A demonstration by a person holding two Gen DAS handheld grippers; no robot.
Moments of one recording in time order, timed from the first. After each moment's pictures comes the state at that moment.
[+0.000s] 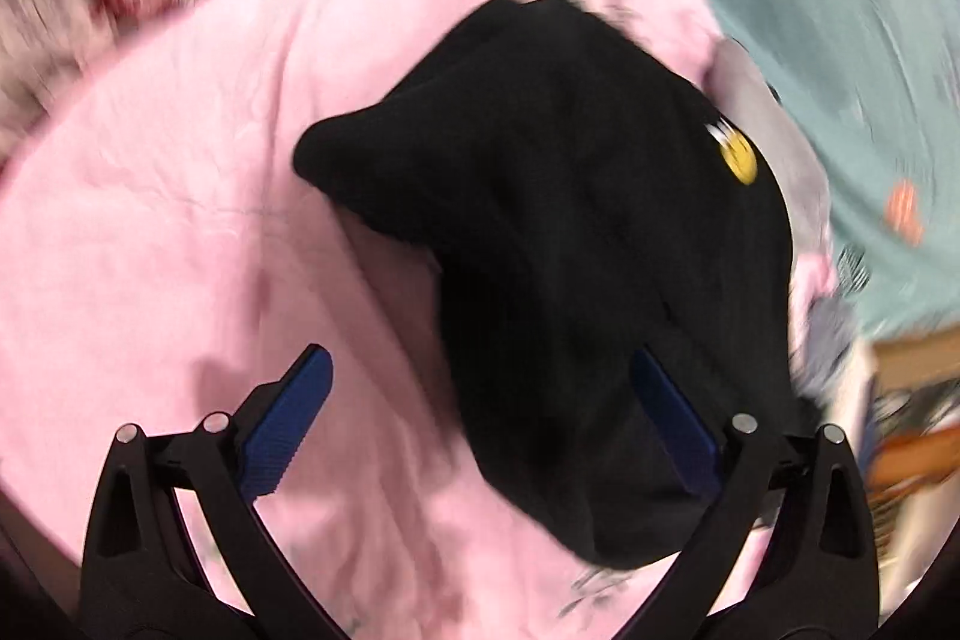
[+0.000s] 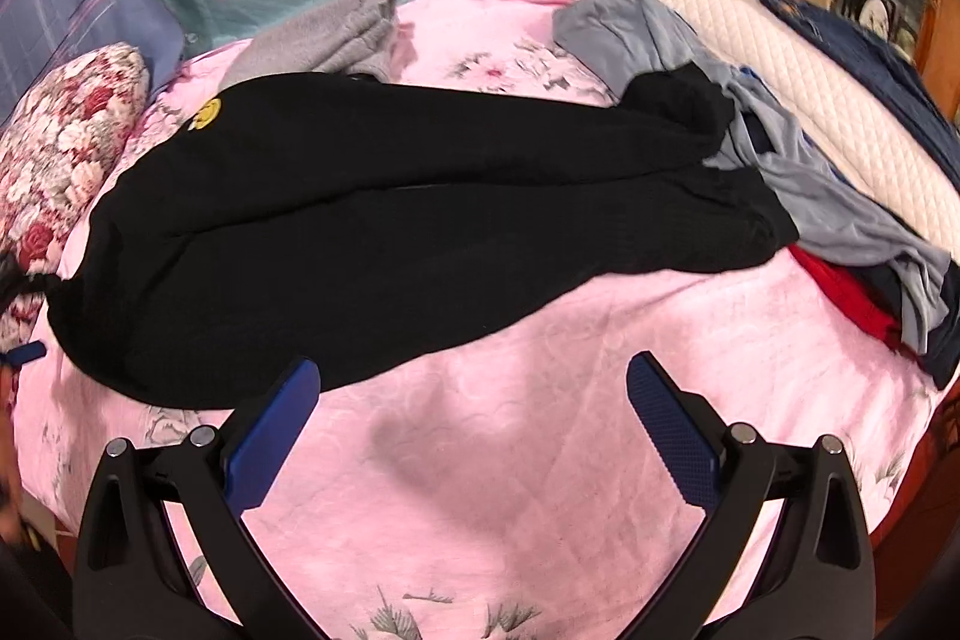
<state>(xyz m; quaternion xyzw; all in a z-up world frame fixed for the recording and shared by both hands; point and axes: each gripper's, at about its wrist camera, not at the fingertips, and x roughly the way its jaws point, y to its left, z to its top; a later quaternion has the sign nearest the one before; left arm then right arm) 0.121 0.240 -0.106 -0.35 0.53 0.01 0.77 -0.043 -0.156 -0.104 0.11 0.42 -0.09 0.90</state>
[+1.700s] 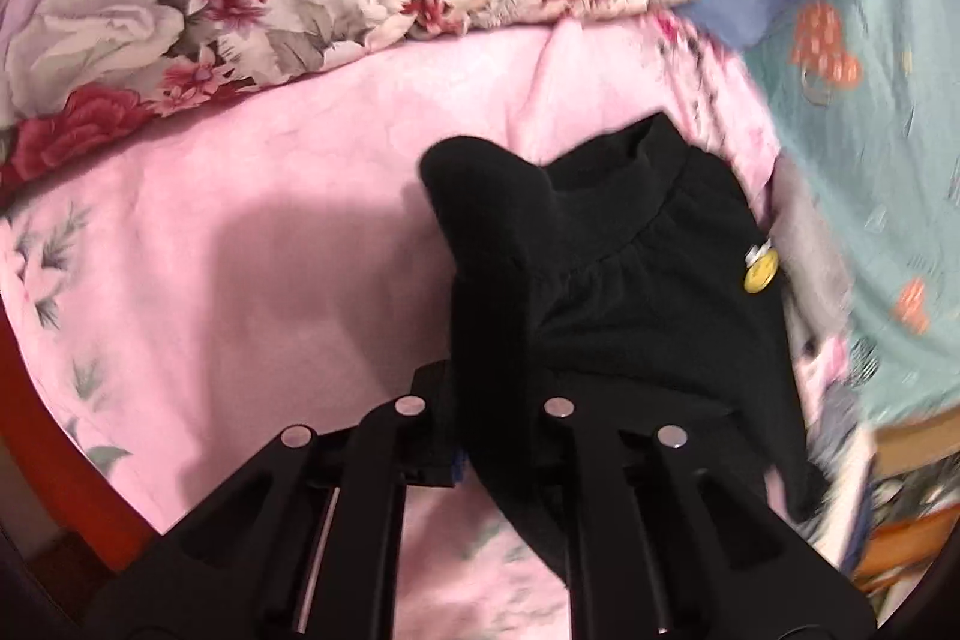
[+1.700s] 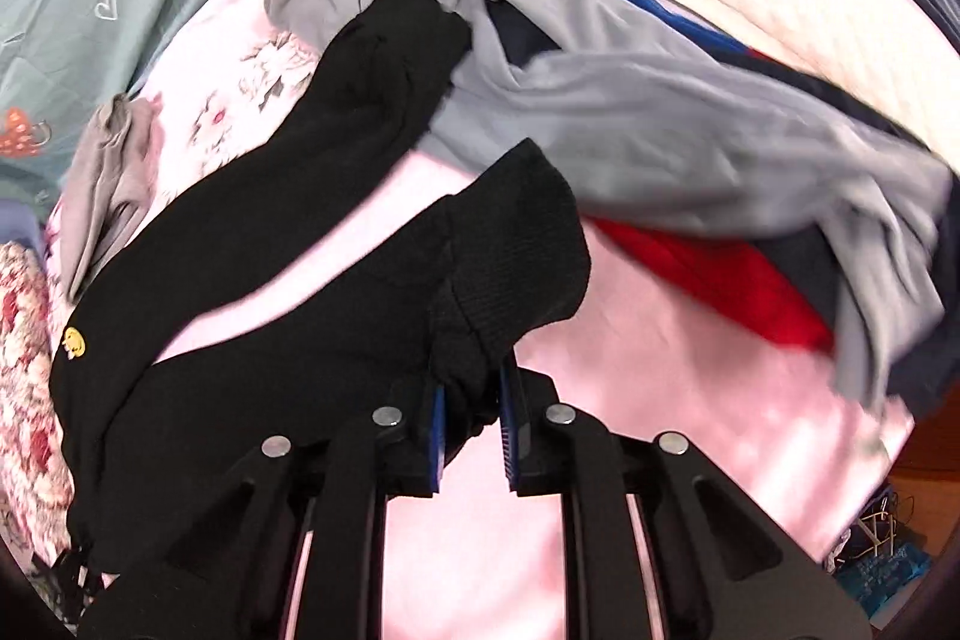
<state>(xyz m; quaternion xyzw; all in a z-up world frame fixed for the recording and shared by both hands) 0.032 0.317 -0.110 -0.34 0.46 0.10 0.81 -0.016 -0.398 -0.145 0.30 0.51 -0.18 0.78</state>
